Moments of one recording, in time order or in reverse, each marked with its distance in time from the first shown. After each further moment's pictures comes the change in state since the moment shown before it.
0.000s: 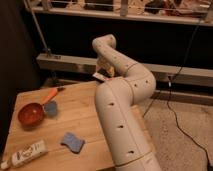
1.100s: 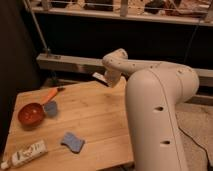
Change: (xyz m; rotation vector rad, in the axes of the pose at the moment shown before) arm 0.049 -0.046 0.002 -0.058 -0.045 0.055
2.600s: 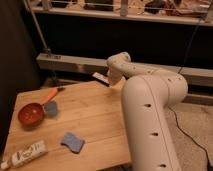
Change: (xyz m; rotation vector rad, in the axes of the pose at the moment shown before) arm -0.042 0.003 0.049 -0.048 -0.008 0.025
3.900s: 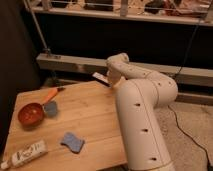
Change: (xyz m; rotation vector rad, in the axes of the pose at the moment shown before) arm -0.009 0.008 0.032 0.002 0.014 -0.002
